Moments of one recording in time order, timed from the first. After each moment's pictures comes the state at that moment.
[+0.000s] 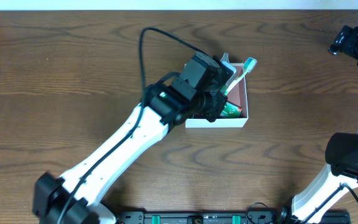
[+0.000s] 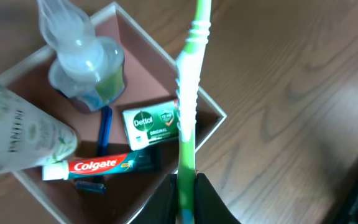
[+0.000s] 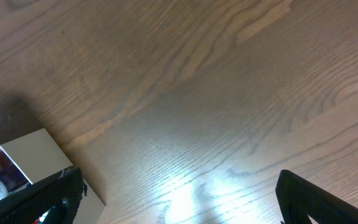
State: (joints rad) left arm -0.73 1.62 1.44 -0.71 0.22 -0.08; right arm -0.31 2.01 2.36 -1.63 0.08 0.31
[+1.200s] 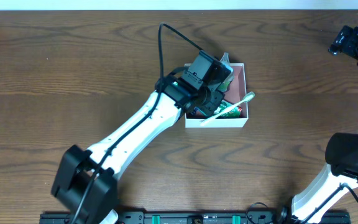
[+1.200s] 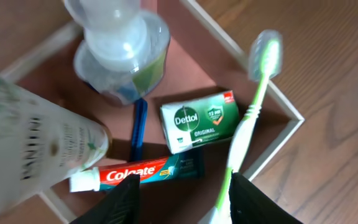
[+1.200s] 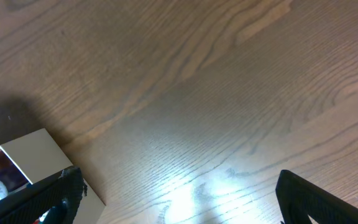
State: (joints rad) left arm -0.69 1.75 1.44 -0.66 0.15 -0.02; right arm -0.31 2.01 2.36 -1.63 0.08 0.31
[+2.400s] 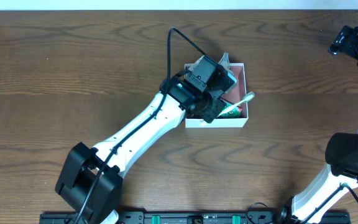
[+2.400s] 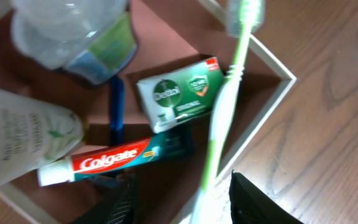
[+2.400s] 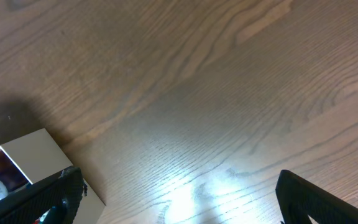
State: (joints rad) left arm -0.72 1.78 1.44 -0.73 0.18 0.07; right arm -0.31 2.01 2.36 -1.63 0.08 0.31
